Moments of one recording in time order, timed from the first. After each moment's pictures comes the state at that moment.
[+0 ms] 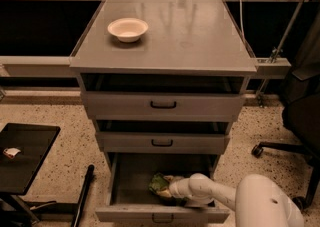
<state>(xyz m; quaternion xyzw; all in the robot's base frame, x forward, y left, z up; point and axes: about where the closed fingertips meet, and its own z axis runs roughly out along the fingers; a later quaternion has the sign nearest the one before) 0.618 -0.036 0.144 -0.48 0.78 0.19 0.36</state>
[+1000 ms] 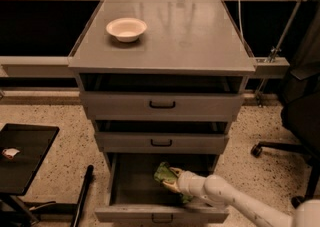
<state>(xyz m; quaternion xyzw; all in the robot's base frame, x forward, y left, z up) 0.607 -0.067 0.266 -0.48 0.73 0.16 0.46</state>
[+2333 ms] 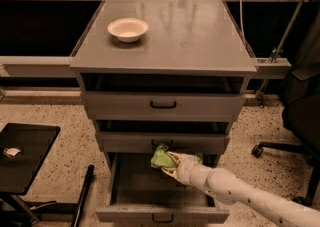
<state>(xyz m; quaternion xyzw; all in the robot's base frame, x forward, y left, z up) 0.589 -0.056 0.438 -0.54 0.66 0.06 0.52</state>
